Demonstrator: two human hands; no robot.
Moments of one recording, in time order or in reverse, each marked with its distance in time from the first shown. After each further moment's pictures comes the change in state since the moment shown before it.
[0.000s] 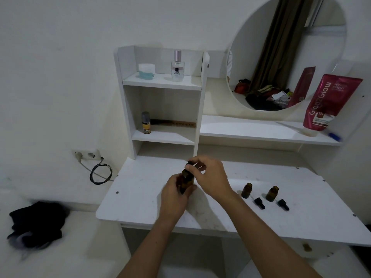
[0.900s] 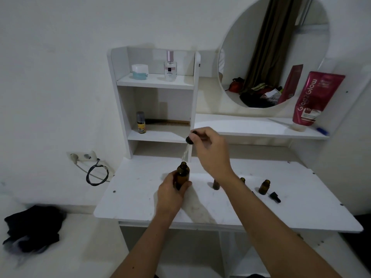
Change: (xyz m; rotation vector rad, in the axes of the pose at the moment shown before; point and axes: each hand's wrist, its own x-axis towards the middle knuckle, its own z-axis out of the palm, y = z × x) left_hand -0.004 0.007 -0.006 0.064 0.000 -0.018; right_hand 0.018 -0.050 -0.040 0.274 0.237 0.012
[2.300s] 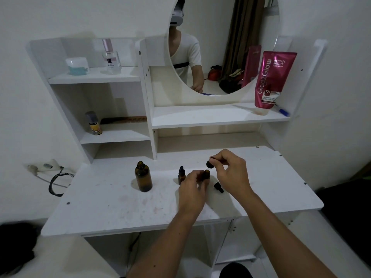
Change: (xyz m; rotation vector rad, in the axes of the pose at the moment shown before) left_hand -0.035 0.063 0.159 -0.066 -0.159 0.186; right_hand -0.051 0.116 -0.144 -0.282 0.083 0.042
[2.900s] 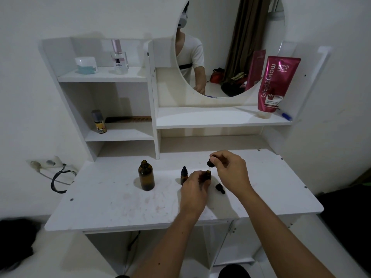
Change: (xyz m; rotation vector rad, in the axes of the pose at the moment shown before) left_hand 0.001 -0.002 -0.002 0.029 -0.011 -0.021; right_hand 0.007 -0.009 0.005 0.036 -0.059 0.177
